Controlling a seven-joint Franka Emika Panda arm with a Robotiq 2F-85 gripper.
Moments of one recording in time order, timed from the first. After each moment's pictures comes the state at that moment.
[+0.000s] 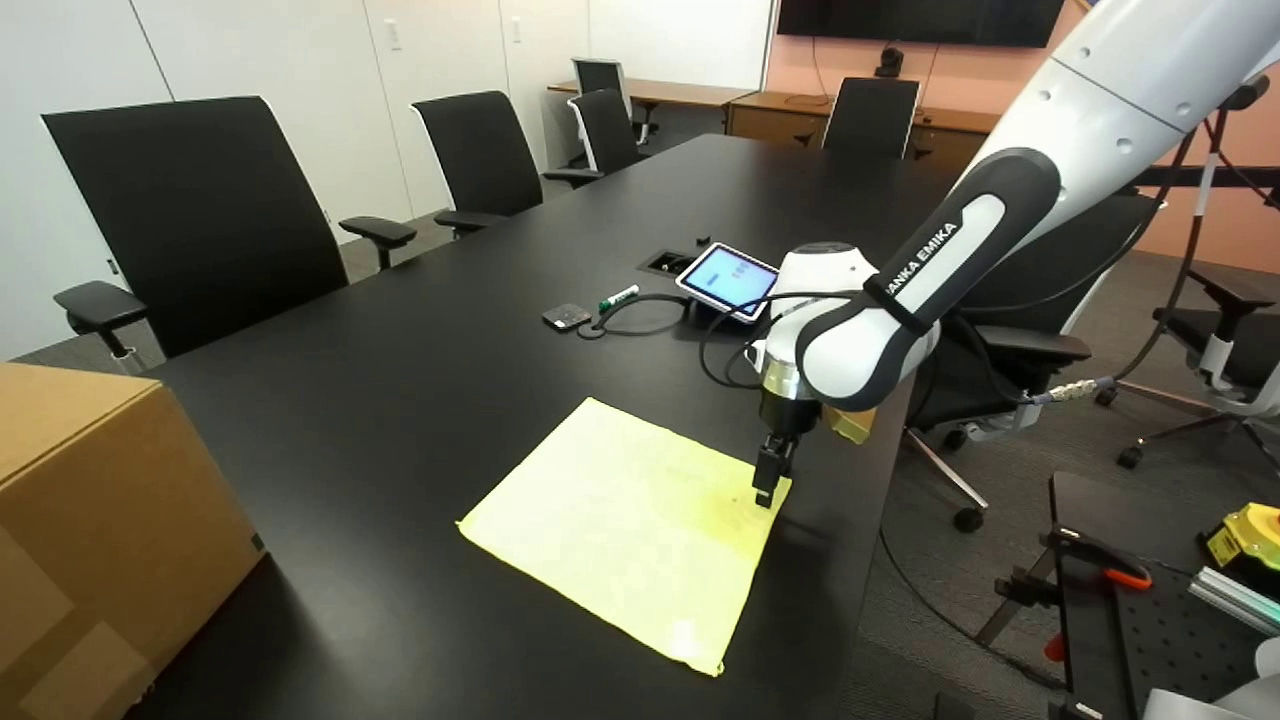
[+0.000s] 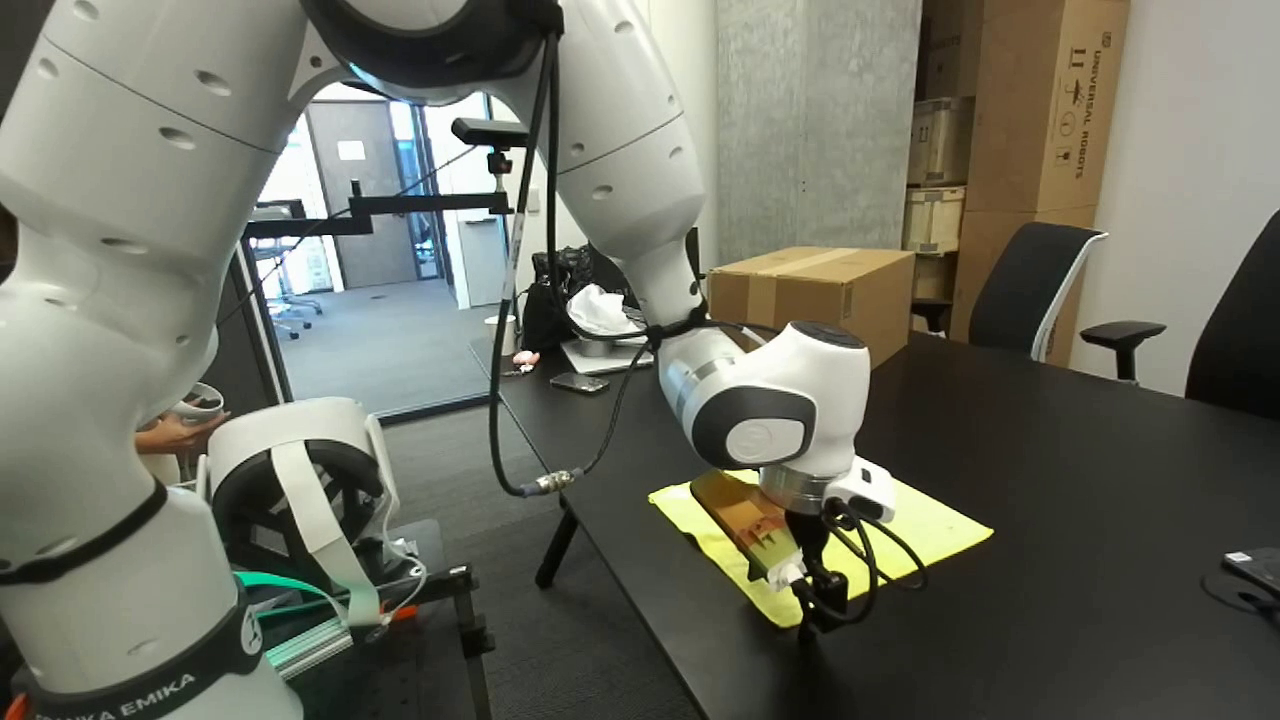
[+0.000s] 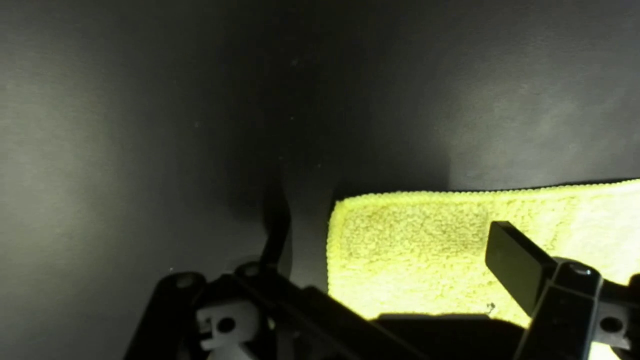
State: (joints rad) arm -0.16 0.62 0.08 -2.12 0.10 2.69 -0.24
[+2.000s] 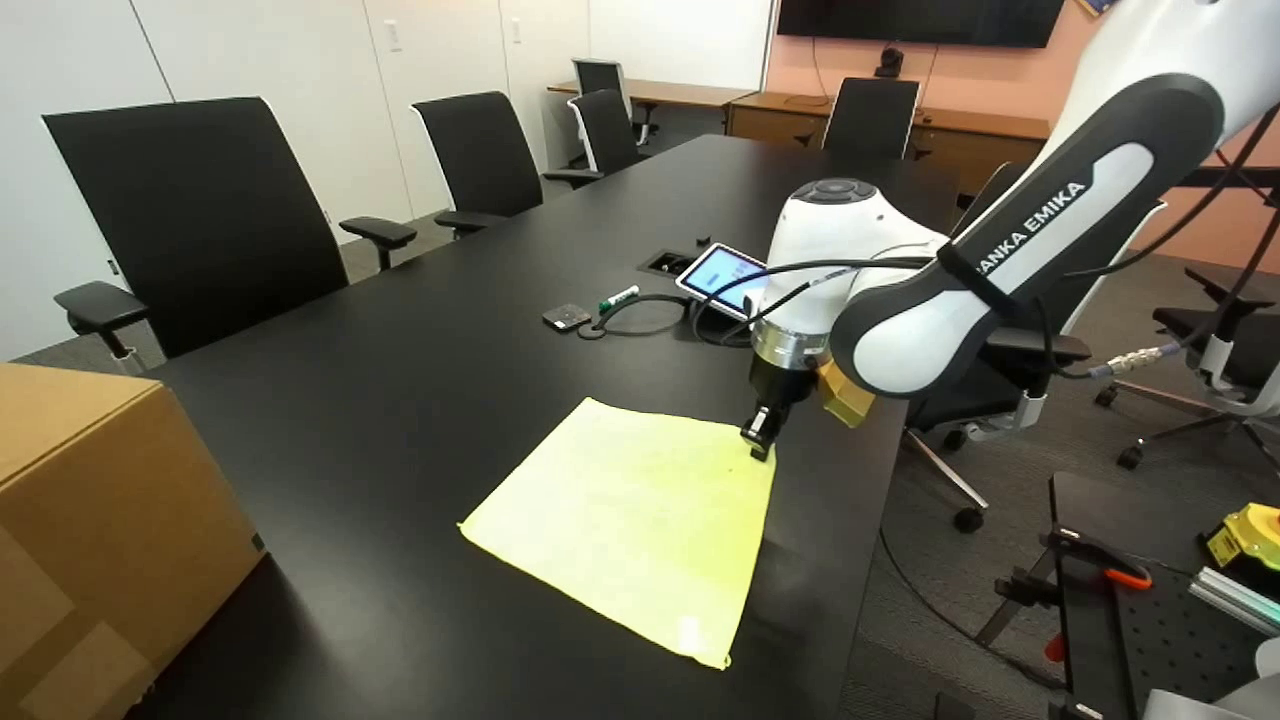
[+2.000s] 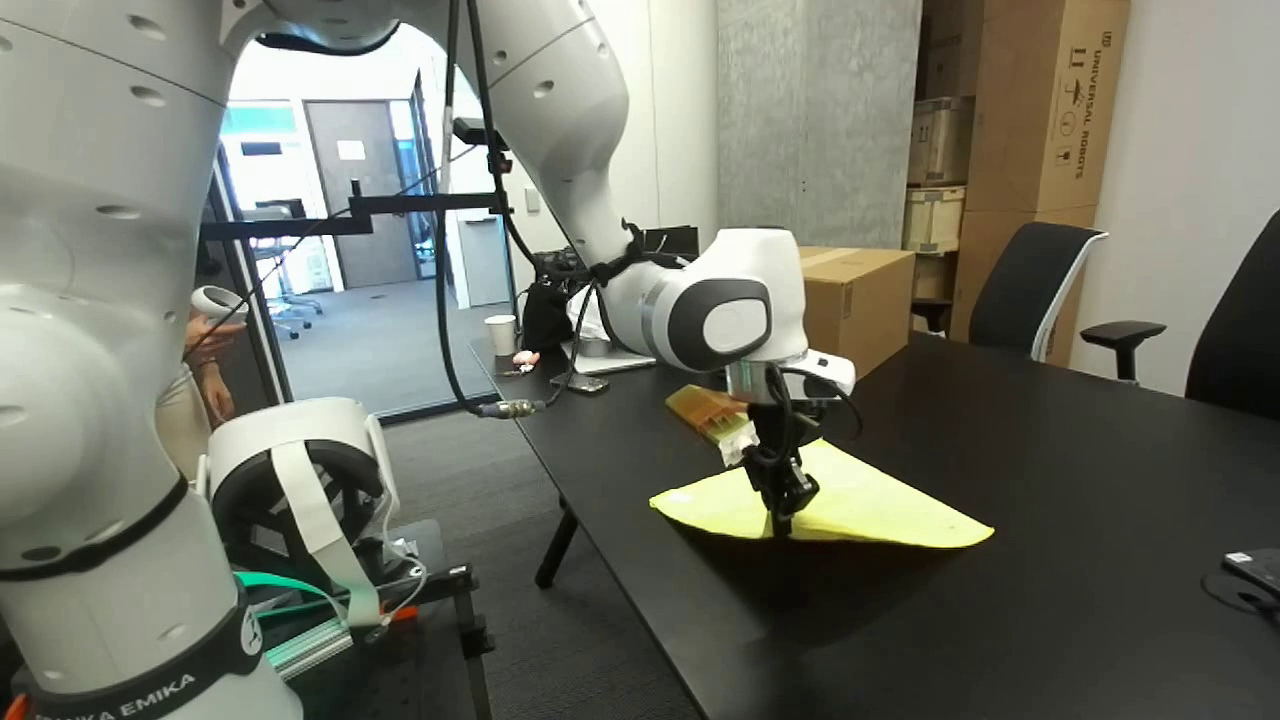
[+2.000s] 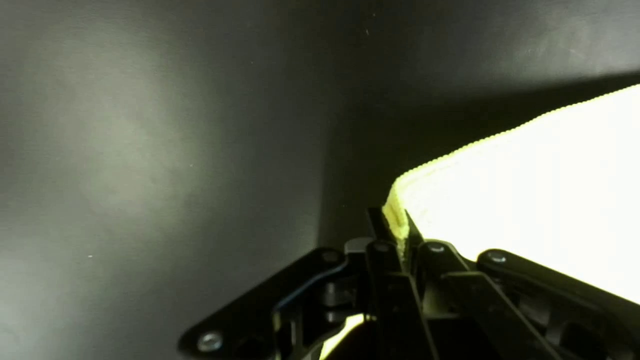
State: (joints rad) arm 0.12 0.41 -0.09 -2.21 -0.11 2.69 0.16
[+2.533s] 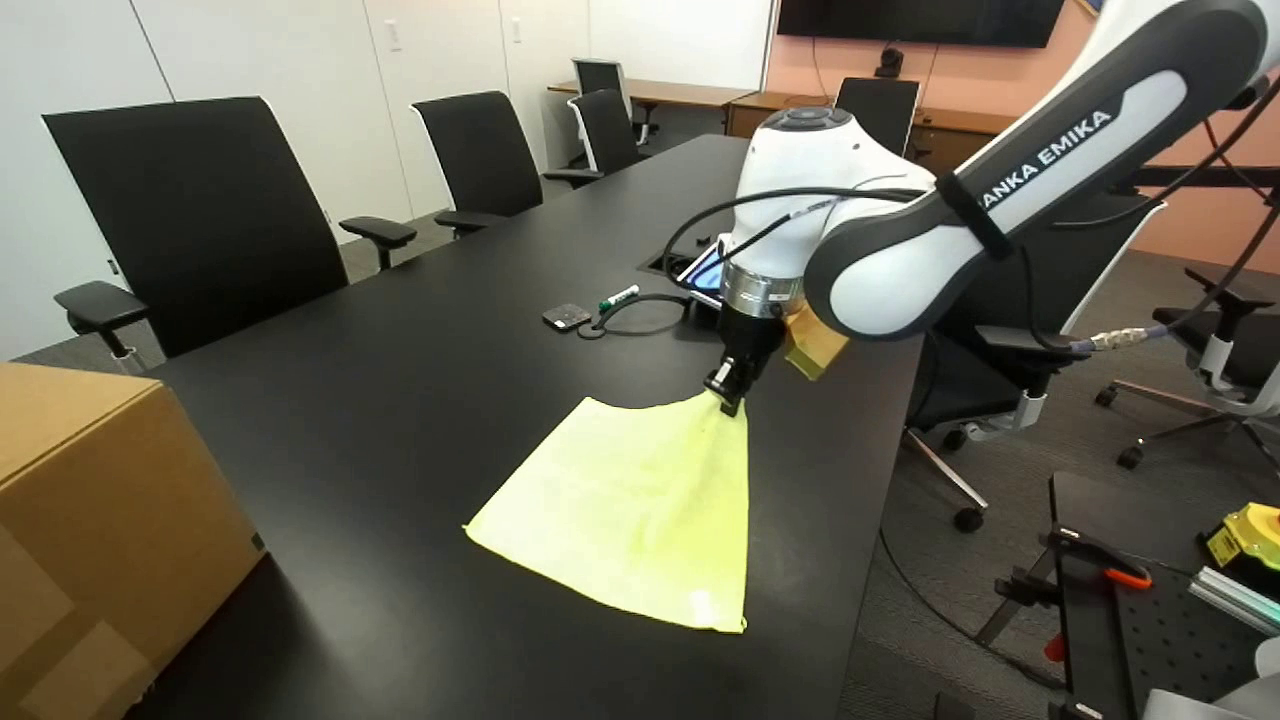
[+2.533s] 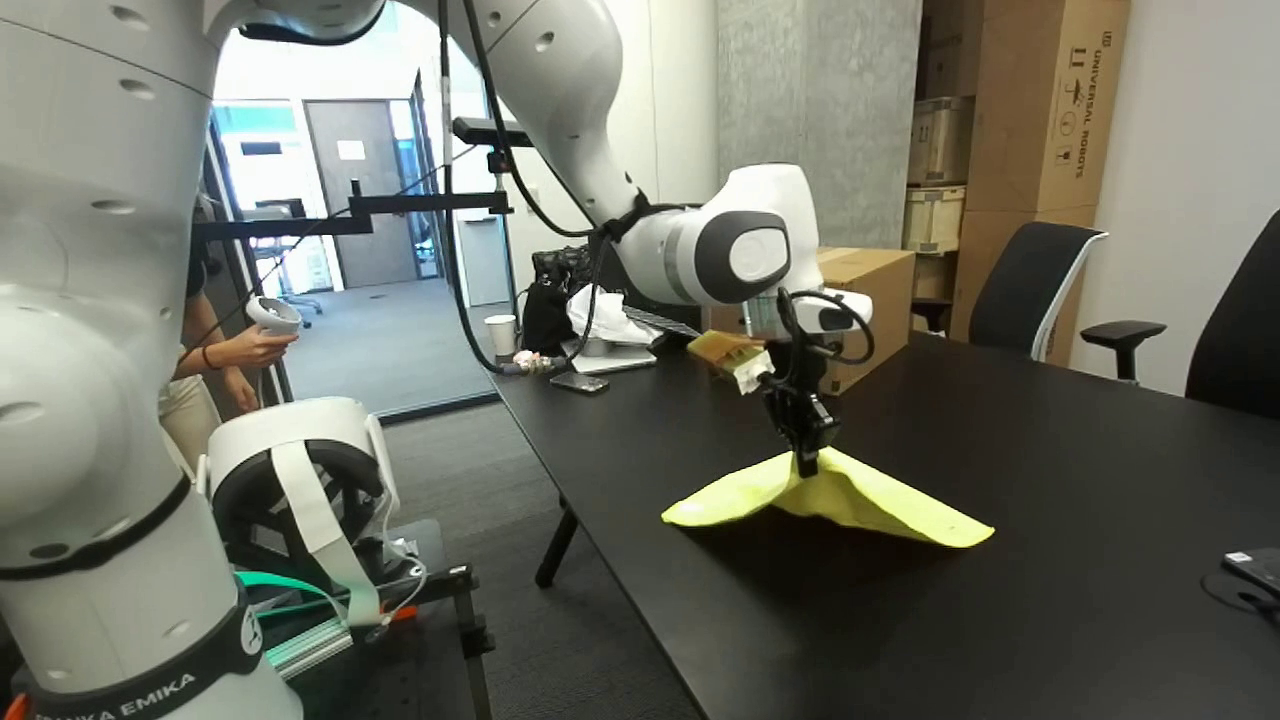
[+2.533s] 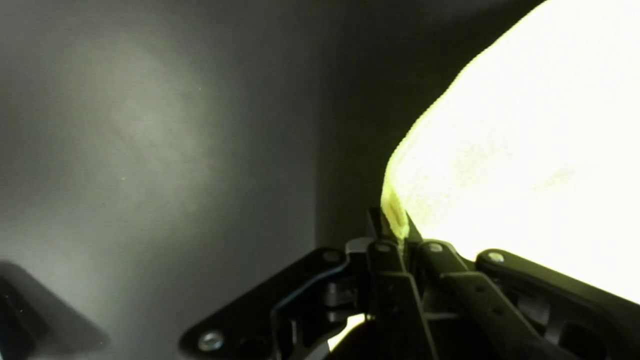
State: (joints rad) arm 0.16 0.37 -0.11 -2.08 -0.16 2.56 0.30
